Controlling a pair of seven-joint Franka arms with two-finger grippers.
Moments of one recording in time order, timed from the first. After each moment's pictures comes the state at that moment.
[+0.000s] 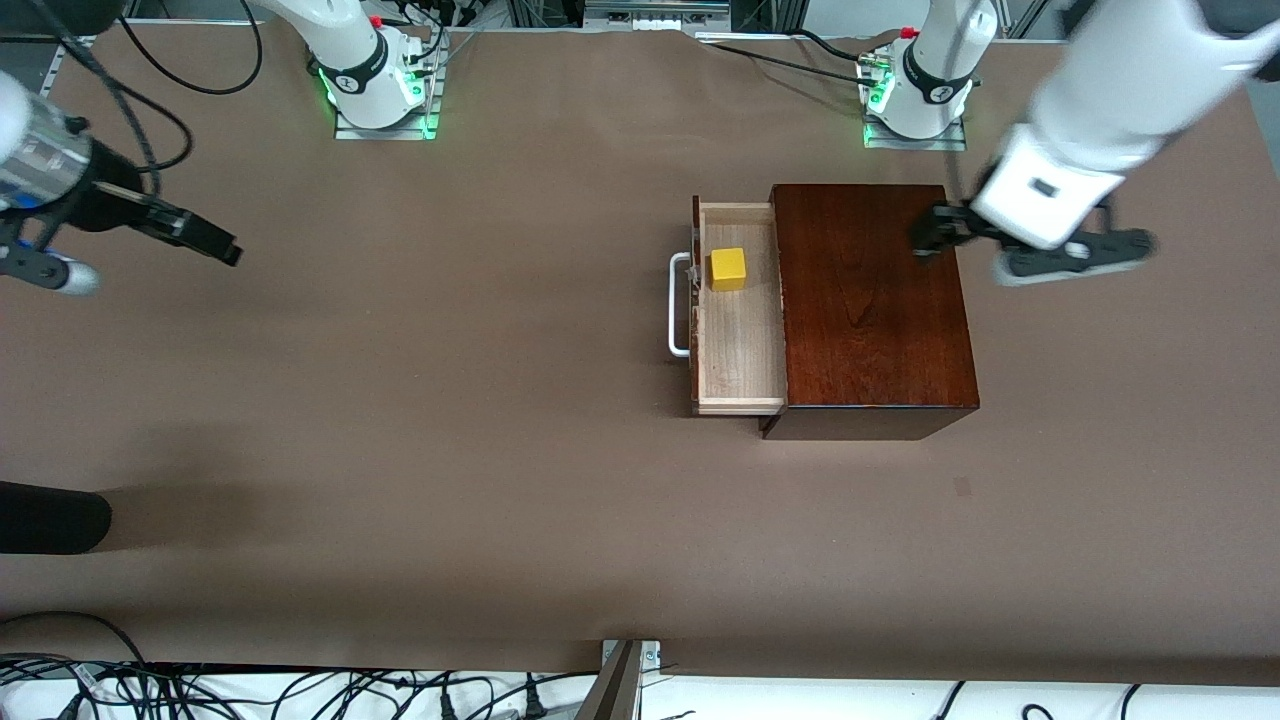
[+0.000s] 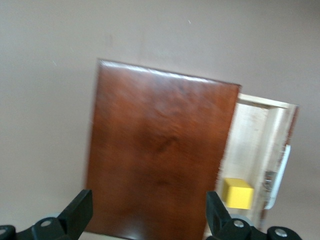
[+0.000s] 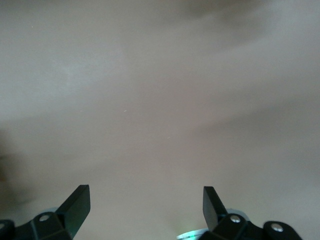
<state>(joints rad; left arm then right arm) -0.16 0.11 -0.25 -1.54 0.01 1.57 -0.64 0.28 0.07 -0.25 -1.53 0.04 1.51 0.30</state>
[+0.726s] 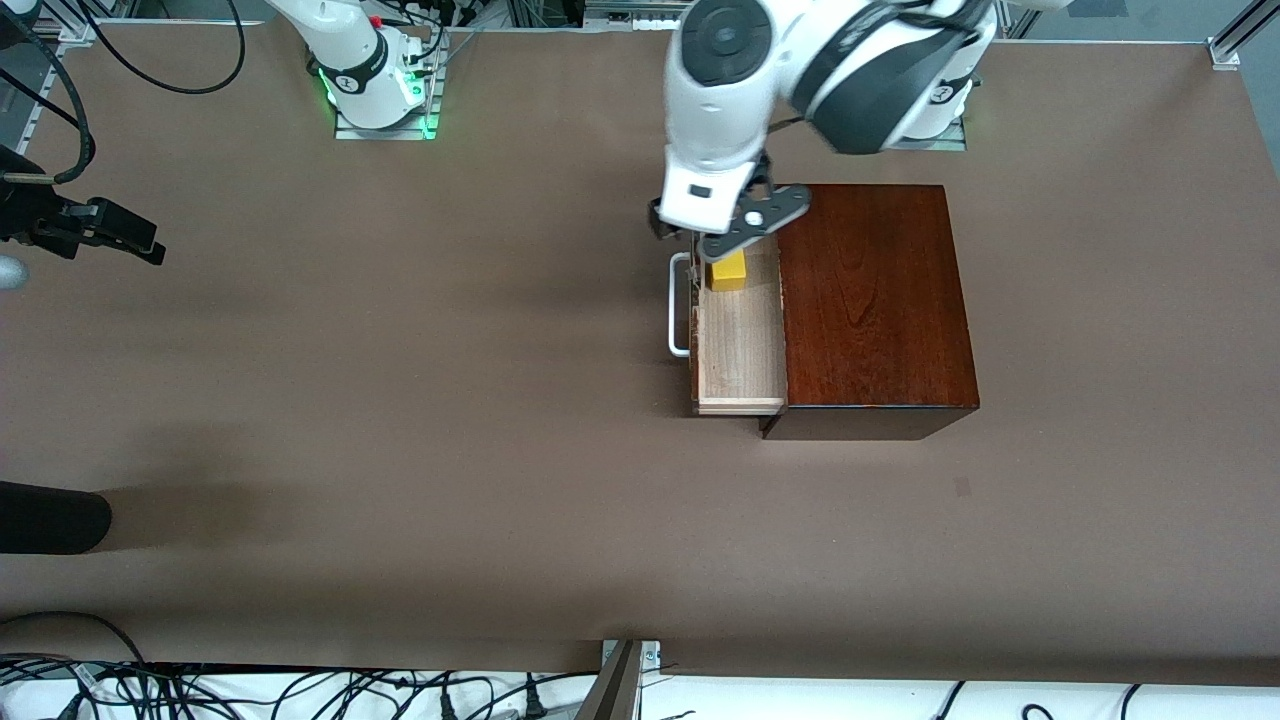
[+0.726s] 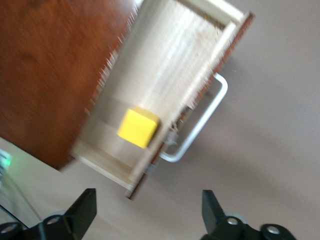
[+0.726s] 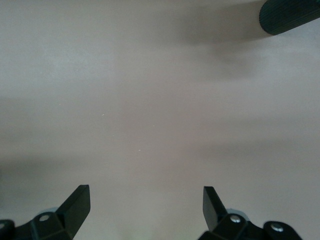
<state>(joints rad) -0.49 0.43 -0.34 -1.33 0.01 1.59 -1.41 0.02 0.07 -0.04 -1.53 -0.01 1.55 0.03</state>
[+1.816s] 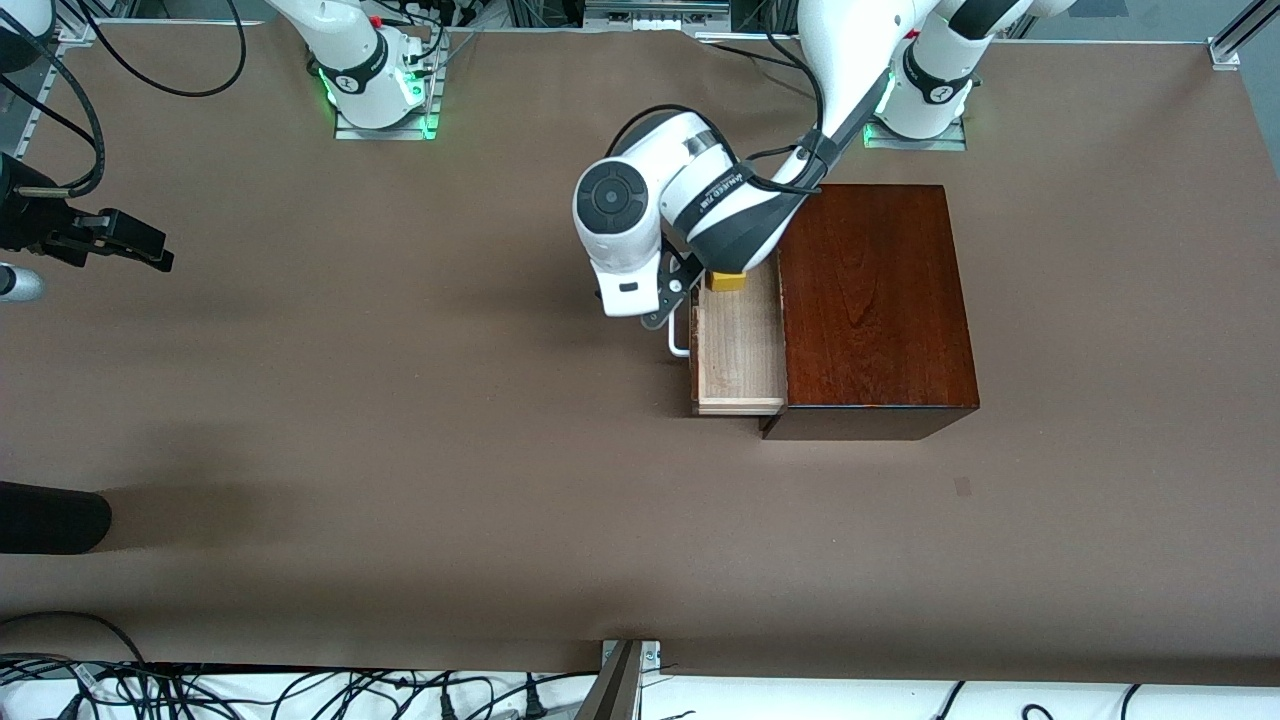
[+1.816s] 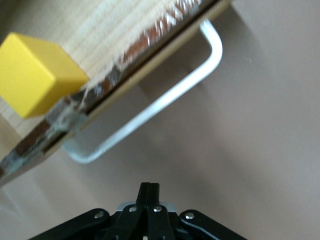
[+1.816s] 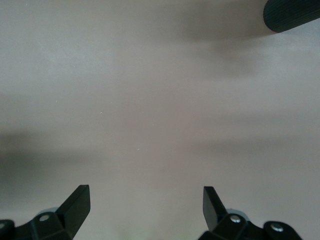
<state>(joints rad) -0.61 0.76 -0.27 -1.19 0.01 1.75 -1.77 0.01 0.08 -0.04 -1.54 -0.01 1.55 0.02</state>
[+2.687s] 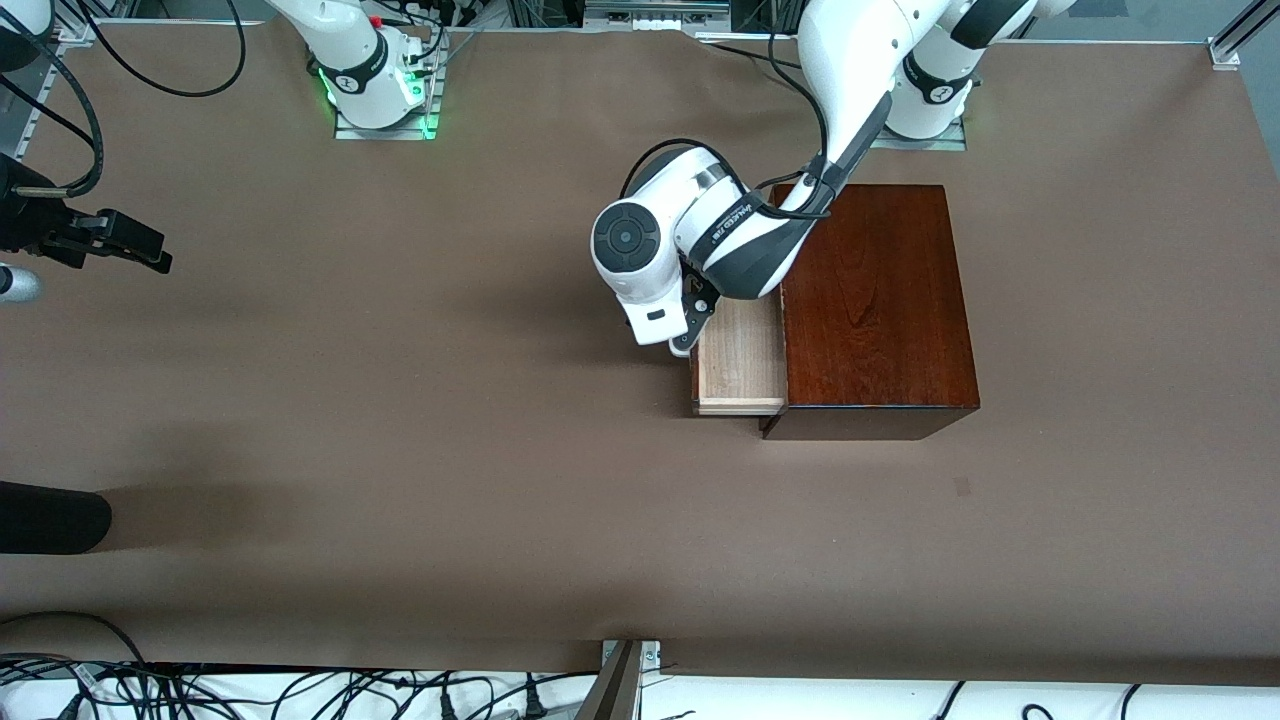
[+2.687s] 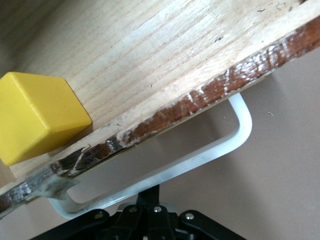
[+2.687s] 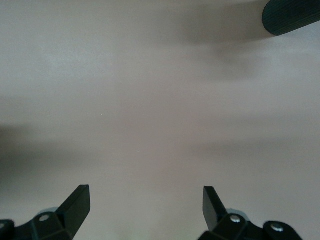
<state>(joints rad) -0.62 0.79 -0.22 -1.21 0.04 1.75 -1.86 0.01 0.08 -0.04 -1.54 -0.01 1.56 0.02</state>
